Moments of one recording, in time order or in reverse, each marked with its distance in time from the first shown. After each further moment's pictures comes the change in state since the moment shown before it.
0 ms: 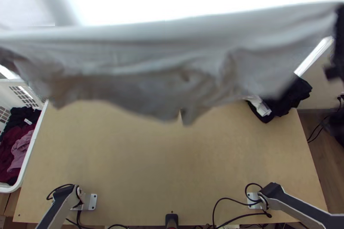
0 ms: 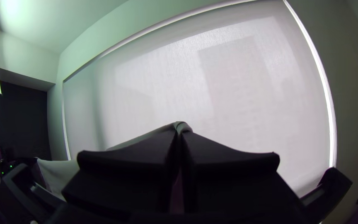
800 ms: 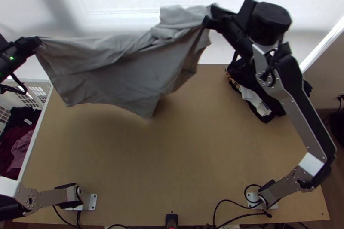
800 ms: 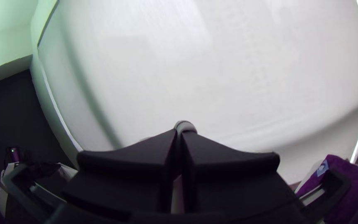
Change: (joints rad) left arm -0.011 0.494 0.104 -0.185 -0.031 0.145; right arm -0.002 0.660 0.271 -0.024 -0.100 0.282
